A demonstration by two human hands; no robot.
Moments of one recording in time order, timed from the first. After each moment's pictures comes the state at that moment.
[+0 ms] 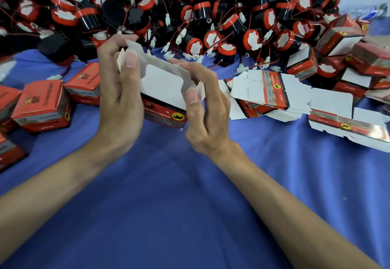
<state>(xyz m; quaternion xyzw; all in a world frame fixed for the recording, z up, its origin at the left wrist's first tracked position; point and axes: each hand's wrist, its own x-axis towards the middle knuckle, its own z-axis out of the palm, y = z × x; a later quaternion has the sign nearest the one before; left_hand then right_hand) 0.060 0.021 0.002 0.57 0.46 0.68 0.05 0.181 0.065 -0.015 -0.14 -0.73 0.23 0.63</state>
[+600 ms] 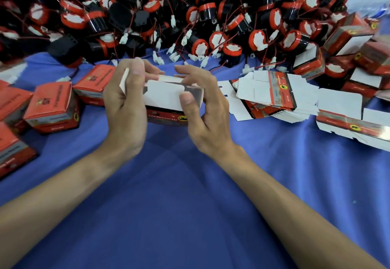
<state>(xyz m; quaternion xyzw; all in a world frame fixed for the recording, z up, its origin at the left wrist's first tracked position) 0.064 0.018 -0.002 0.50 0.46 0.72 0.13 0.177 0.063 -0.020 -0.18 -0.73 0.27 0.60</state>
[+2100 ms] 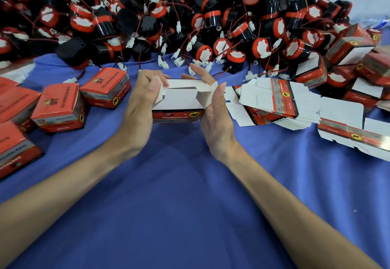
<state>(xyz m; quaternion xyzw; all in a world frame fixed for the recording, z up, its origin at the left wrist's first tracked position) 0.052 0.026 -0.014 0.54 0.49 0.64 0.24 0.179 0.064 -0.013 -0.19 -0.60 0.61 0.48</state>
